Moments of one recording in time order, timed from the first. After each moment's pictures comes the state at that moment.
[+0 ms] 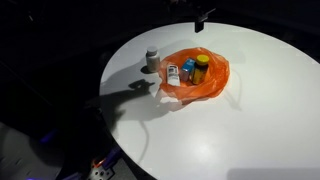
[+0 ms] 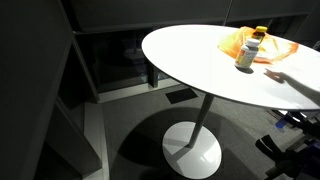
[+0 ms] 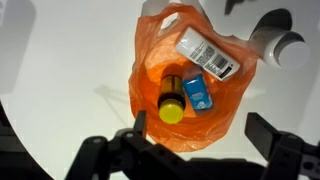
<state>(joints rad) -0.12 -0.19 -0.12 -2.27 -0.09 2.19 0.01</state>
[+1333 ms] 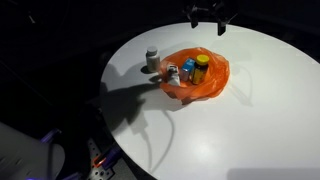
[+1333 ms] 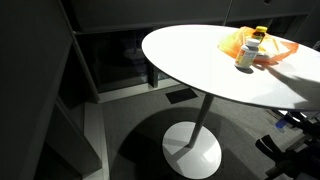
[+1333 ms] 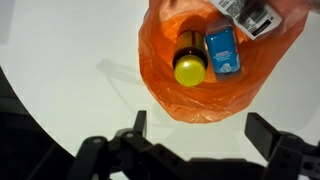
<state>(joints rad) -0.12 -0.05 -0.13 -2.23 -0.14 2.44 -0.01</state>
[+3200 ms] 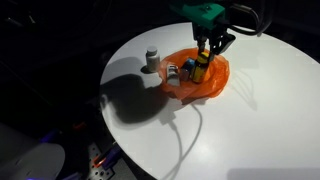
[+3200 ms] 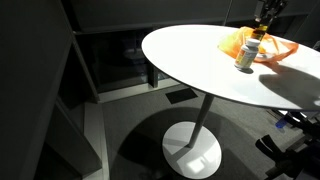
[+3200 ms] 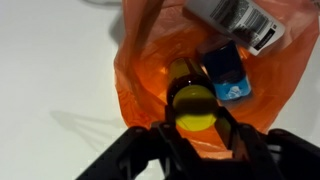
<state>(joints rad) -0.17 0.22 -0.13 -2.04 0.10 2.28 -0.11</state>
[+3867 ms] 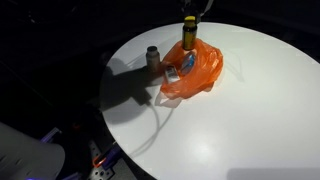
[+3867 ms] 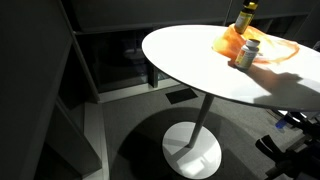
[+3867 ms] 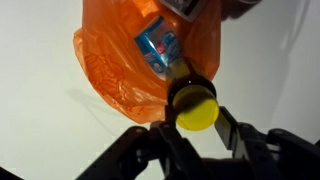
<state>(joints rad) -0.07 0.08 -0.06 -2.03 0.07 2.28 -0.11</state>
